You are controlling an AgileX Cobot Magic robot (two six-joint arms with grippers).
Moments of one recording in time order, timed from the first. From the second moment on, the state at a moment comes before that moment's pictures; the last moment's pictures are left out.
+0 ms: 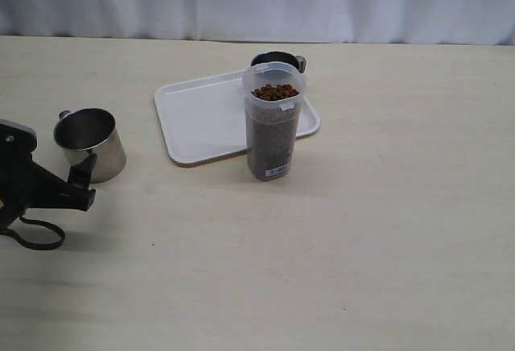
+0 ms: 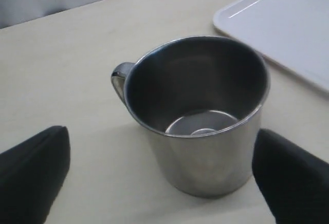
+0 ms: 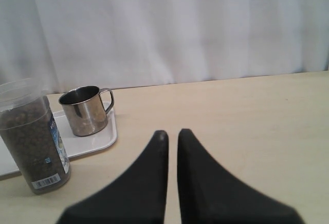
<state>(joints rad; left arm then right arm) -0.06 1.86 -0.24 -0.12 -1.11 0.26 0.03 0.00 0.00 0.15 0.21 -0.05</state>
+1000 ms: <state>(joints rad) 0.14 1.88 -0.27 0.27 -1.04 0.18 0.03 0.00 0.00 0.15 0.21 -0.05</state>
